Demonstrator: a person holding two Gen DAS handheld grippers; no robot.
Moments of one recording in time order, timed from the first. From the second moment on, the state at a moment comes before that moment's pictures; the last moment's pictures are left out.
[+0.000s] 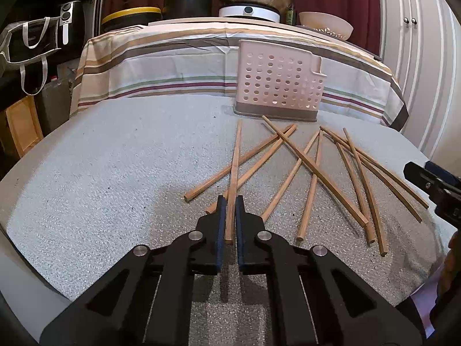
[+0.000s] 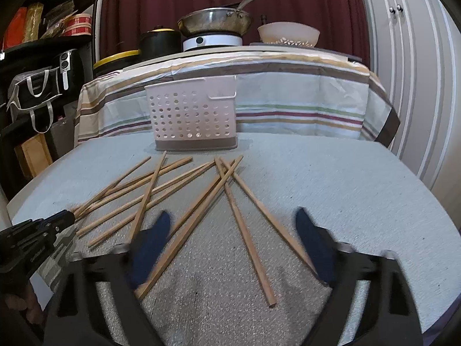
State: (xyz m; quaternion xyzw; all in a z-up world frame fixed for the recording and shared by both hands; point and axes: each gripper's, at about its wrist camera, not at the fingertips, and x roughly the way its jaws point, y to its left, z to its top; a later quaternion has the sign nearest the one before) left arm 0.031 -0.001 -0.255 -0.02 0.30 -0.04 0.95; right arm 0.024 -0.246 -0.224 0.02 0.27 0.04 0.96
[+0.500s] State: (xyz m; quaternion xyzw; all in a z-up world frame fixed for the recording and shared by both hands) left arm 0.031 0.004 -0.248 -0.02 0.29 -0.03 0.96; right arm 0.018 -0.247 -0.230 0.03 0.28 0.05 0.96
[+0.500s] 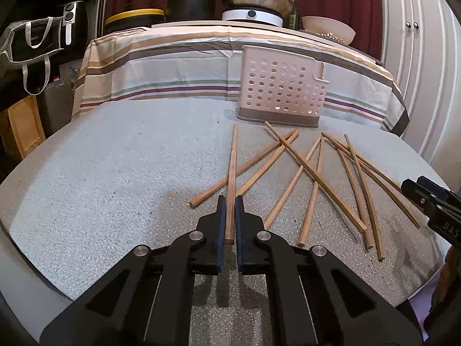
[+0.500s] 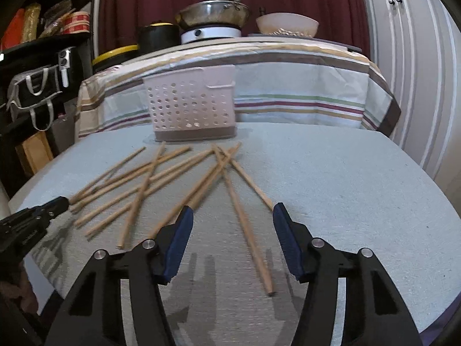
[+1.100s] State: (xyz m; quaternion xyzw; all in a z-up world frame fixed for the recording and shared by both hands) left arm 0.027 0.024 -0.248 -0.03 0.28 -0.02 0.96; right arm 0.028 -0.173 -0.253 0.00 0.31 0.14 0.94
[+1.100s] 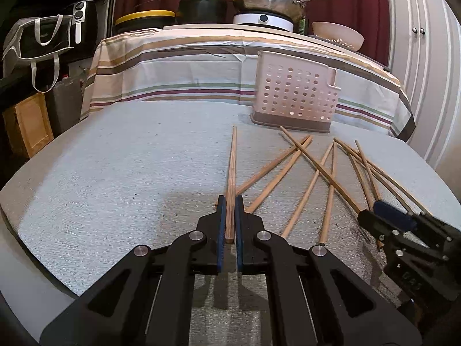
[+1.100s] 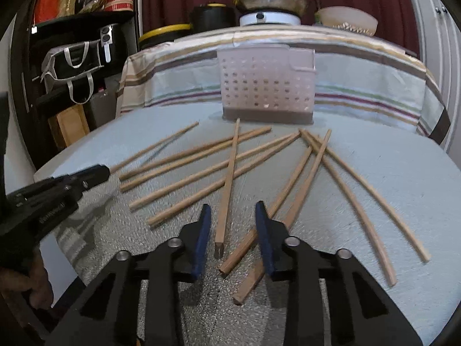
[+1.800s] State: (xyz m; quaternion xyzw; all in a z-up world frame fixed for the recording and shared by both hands) left arm 0.025 0.035 -0.220 -0.04 0.24 -0.01 0.97; right arm 0.013 -0.195 -0.199 0.02 0.22 0.14 0.97
